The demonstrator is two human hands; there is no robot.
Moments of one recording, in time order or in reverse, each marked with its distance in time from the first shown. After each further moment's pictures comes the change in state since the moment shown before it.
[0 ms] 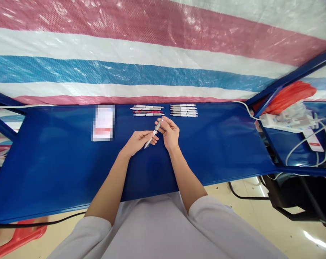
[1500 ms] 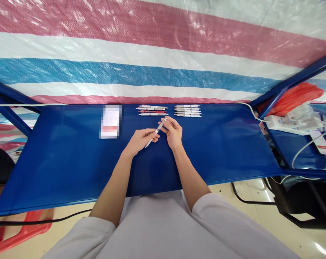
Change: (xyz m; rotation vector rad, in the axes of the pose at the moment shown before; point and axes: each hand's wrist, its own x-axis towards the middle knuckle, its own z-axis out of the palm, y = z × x) left_hand -0.011 0.009 -0.001 0.038 0.092 0.026; right_hand -0.008 -0.004 0.001 -0.070 -0.062 -0.001
